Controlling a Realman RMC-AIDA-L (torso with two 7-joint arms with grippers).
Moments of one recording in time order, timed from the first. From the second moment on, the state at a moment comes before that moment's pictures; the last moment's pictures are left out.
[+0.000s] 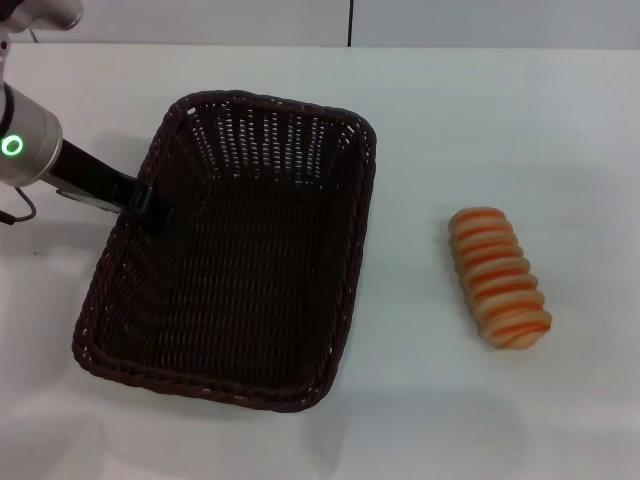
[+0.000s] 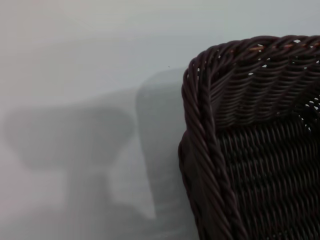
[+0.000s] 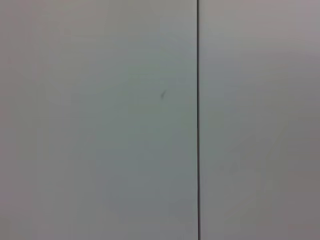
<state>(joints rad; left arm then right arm) -0.62 -2.06 -2.02 -1.27 2.66 -1.55 0.40 -0.08 2.08 1.45 1.29 -2.57 -0.60 -0.33</state>
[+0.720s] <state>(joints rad) -0.65 -2.03 -2.03 -1.29 2.65 -1.57 0.50 -0.09 2.08 1.45 1.30 -2.57 -0.60 -0.33</state>
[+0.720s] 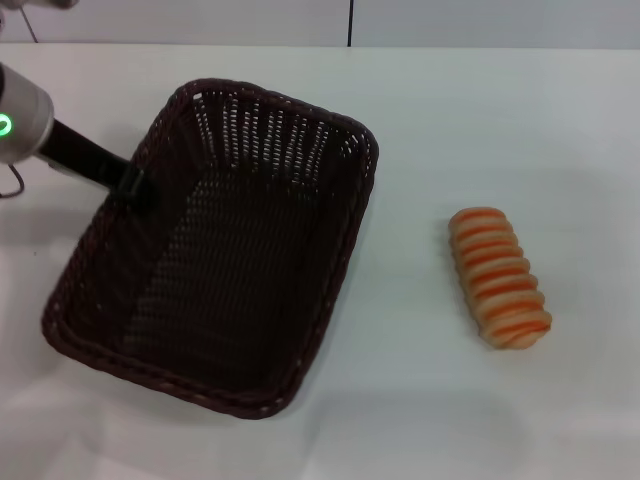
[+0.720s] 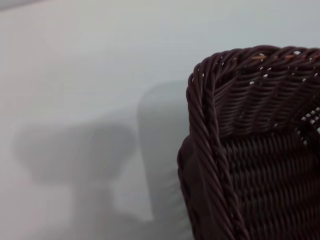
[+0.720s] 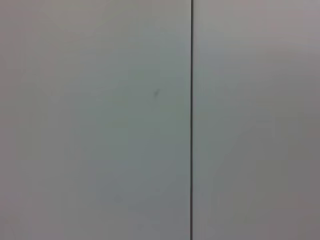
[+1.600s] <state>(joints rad) -0.94 -1.92 -2.20 -1.28 2.40 -1.96 1.05 -0.18 2.09 1.44 1.34 -2.55 -0.60 -0.32</state>
